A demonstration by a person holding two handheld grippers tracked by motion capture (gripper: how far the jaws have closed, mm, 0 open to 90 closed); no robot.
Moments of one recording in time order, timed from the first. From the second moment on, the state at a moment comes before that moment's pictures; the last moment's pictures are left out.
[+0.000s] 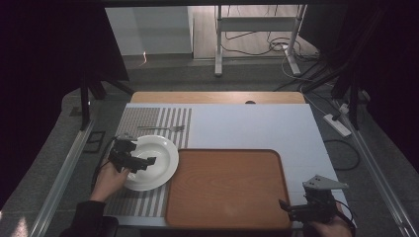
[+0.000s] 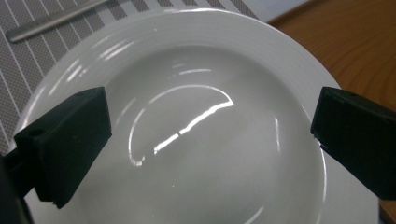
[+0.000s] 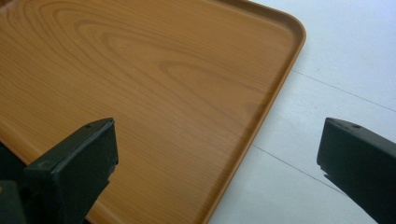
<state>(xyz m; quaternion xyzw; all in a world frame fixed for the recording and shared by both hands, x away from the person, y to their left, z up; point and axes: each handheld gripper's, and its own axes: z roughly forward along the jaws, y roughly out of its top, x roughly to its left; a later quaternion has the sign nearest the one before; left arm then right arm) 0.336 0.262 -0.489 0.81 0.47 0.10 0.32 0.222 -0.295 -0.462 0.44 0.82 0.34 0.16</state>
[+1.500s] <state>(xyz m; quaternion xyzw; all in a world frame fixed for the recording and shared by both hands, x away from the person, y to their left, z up) 0.467 0.264 -0.505 0.81 0.52 0.09 0.27 0.223 -0.296 -0.462 0.44 0.81 0.35 0.16</state>
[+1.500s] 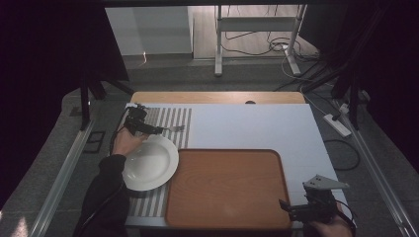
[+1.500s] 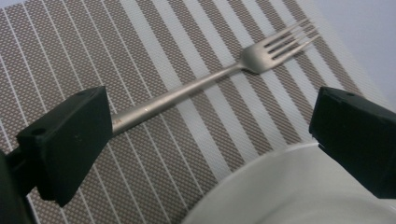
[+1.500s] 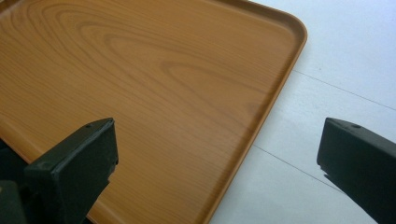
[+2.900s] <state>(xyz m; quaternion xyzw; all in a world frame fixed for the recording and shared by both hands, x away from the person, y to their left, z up) 0.474 0.292 -0.520 0.84 0.52 0.04 0.17 0.223 -0.296 -0.462 0.44 0.82 0.35 0.15</state>
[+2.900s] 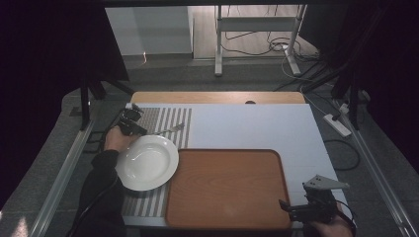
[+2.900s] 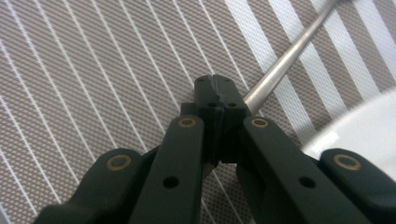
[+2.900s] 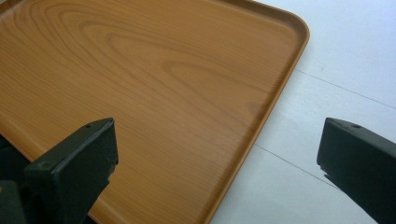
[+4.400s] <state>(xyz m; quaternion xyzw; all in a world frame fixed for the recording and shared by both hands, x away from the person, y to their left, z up) 0.503 0.223 -0.530 0.87 0.46 0.04 0.16 0.223 -0.296 -0.462 0.43 0.82 0.35 0.15</state>
